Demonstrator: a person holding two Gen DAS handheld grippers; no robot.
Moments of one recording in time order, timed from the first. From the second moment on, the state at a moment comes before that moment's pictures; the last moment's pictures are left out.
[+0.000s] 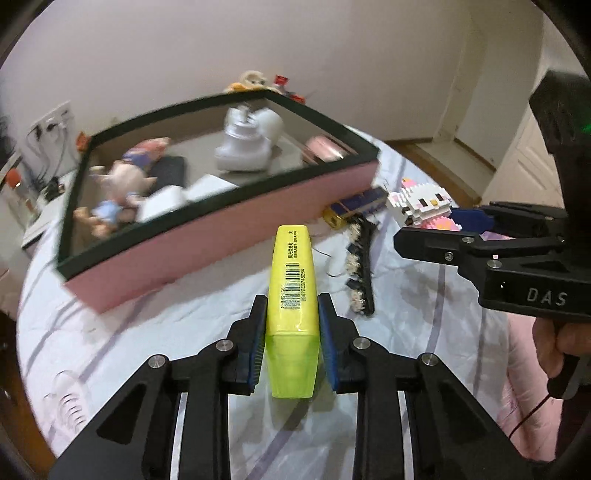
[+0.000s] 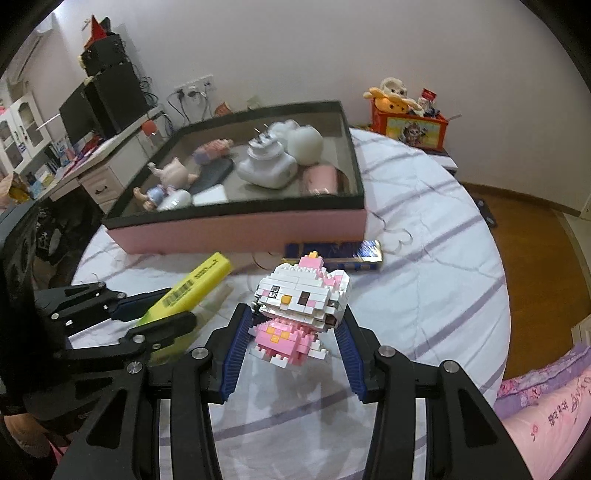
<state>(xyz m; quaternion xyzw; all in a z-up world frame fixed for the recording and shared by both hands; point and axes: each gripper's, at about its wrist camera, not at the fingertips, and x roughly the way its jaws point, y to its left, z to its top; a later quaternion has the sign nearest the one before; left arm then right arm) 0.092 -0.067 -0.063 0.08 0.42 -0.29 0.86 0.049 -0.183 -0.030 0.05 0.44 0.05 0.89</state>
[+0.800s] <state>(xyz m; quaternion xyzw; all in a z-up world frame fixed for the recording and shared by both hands) 0.182 -0.027 0.019 0.02 0.37 -0.24 0.90 0.157 -0.151 0.041 -0.02 0.39 0.08 0.92</state>
